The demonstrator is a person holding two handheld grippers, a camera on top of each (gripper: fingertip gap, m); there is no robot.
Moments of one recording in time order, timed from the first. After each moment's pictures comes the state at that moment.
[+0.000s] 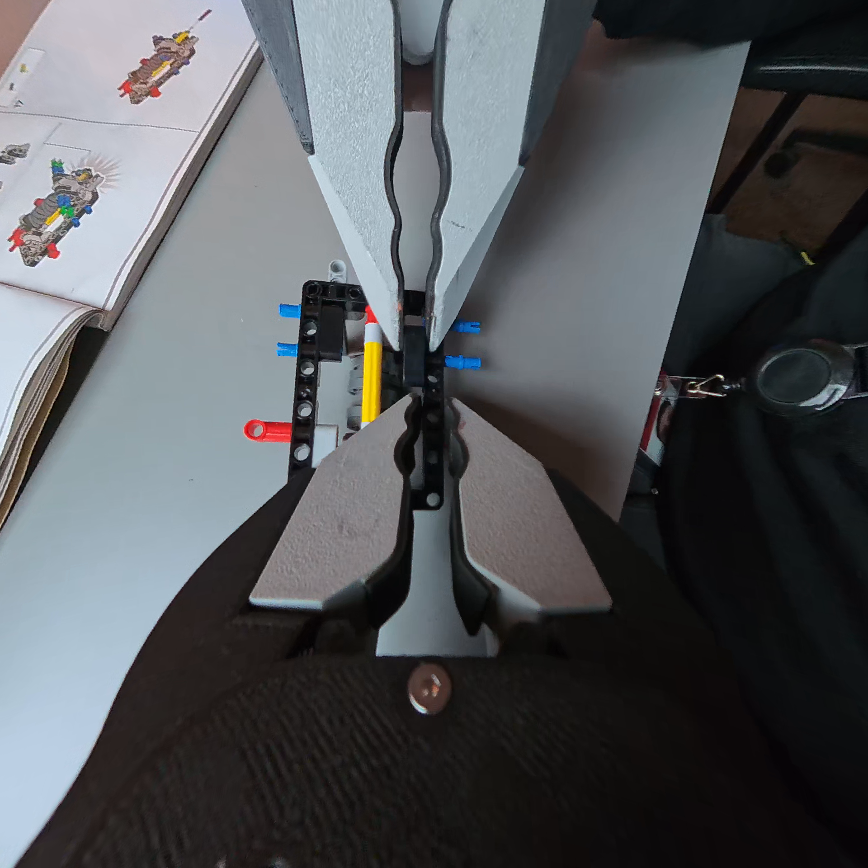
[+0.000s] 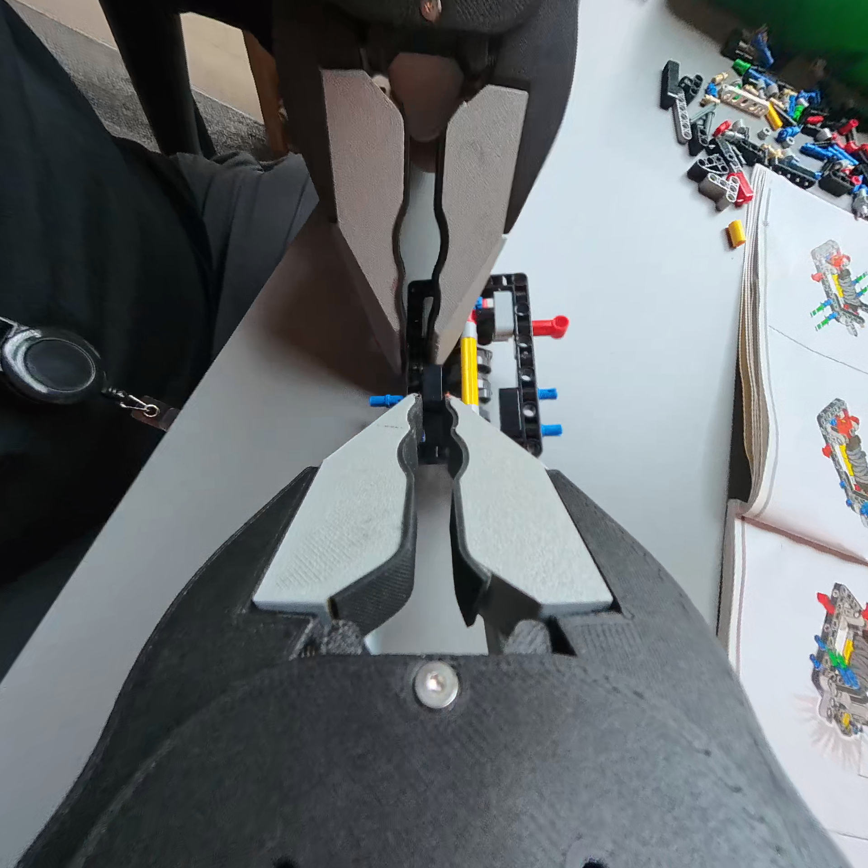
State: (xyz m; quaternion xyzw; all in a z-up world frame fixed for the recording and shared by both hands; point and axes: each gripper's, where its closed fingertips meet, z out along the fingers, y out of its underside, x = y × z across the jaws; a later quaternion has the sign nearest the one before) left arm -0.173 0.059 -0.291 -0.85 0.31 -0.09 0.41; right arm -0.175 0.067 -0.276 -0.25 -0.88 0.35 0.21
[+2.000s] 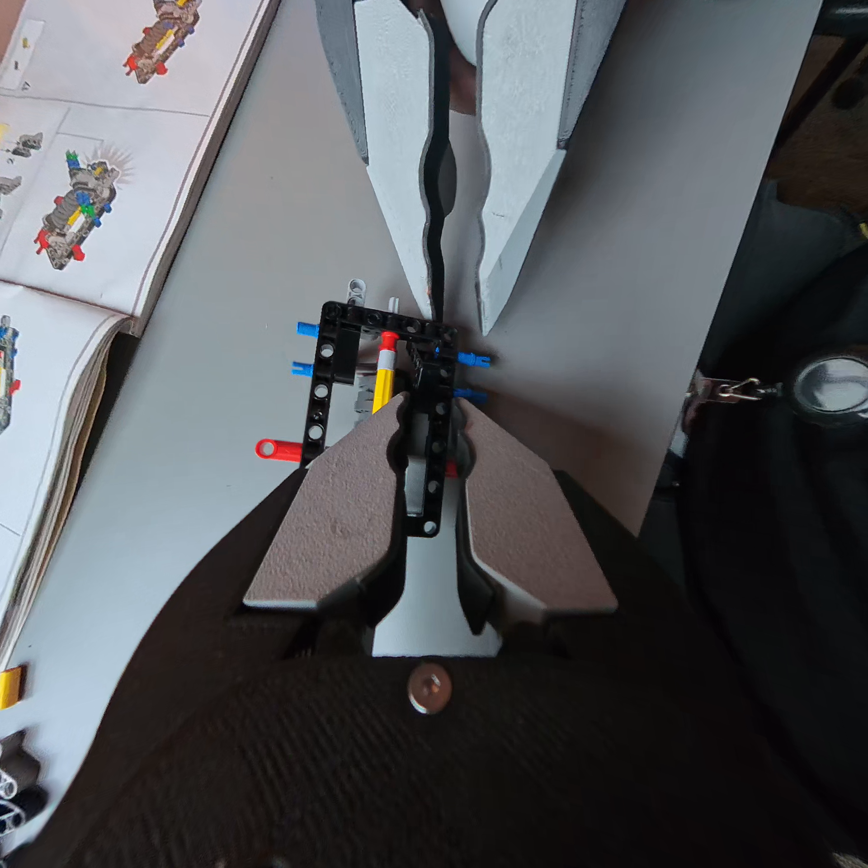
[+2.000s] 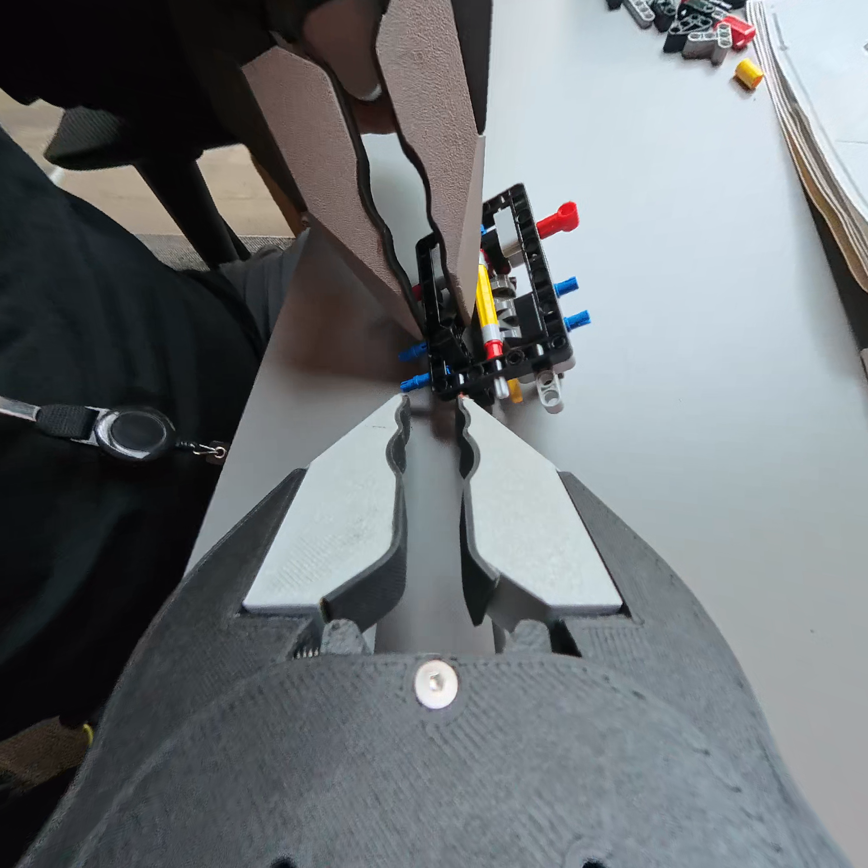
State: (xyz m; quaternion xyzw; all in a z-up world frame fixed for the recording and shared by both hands) left arm -0.178 0.069 -0.287 -0.87 0.32 -0.05 0.36; right arm -0.157 0.079 -0.288 -0.39 -0.80 0.43 0.13
